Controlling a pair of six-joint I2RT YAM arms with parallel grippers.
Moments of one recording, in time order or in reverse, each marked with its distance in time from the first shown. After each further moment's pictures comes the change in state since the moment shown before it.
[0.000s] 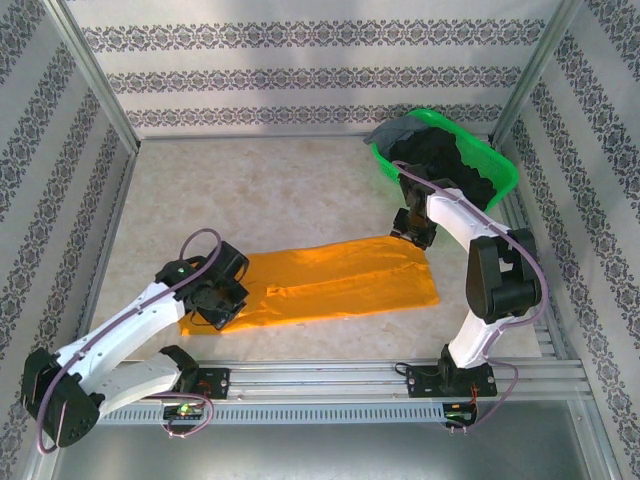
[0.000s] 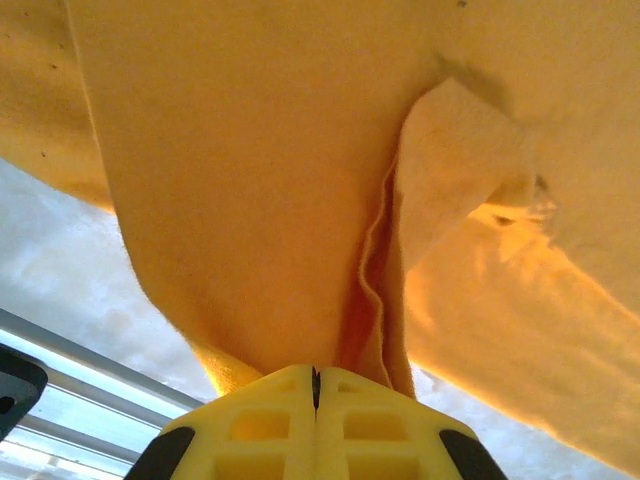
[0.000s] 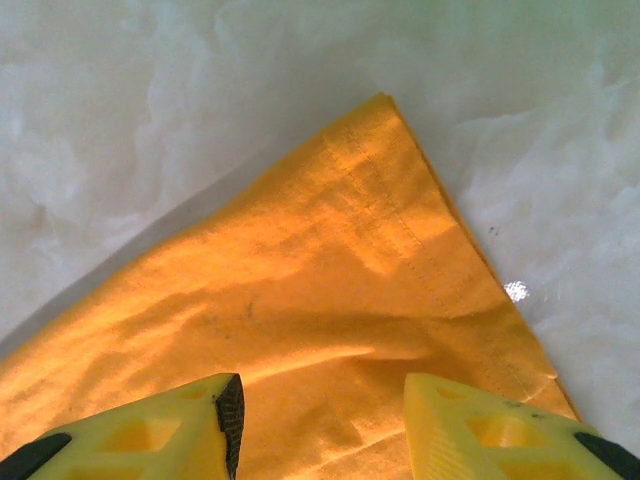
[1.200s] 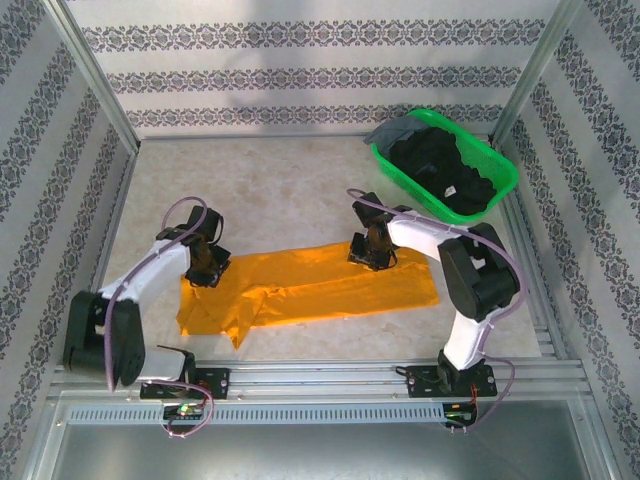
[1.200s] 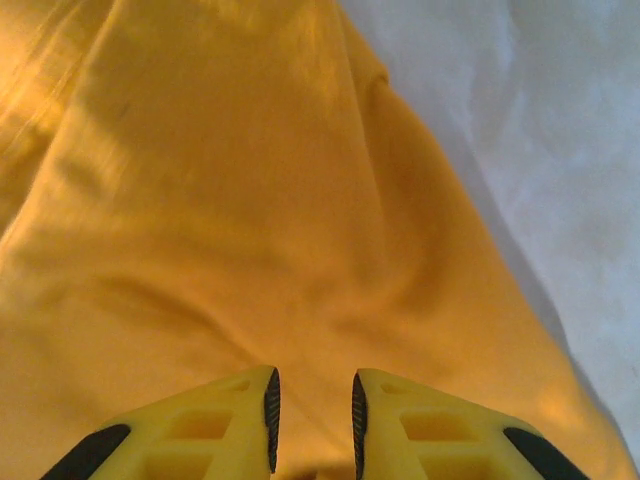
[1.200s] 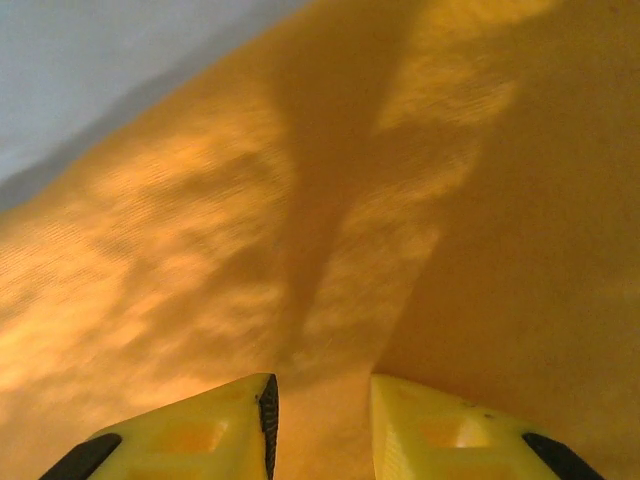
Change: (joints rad) left arm 0.480 0.378 0.060 0.297 -0.010 0.211; right arm 0.256 0.090 -0.140 0.267 -0.212 0.132
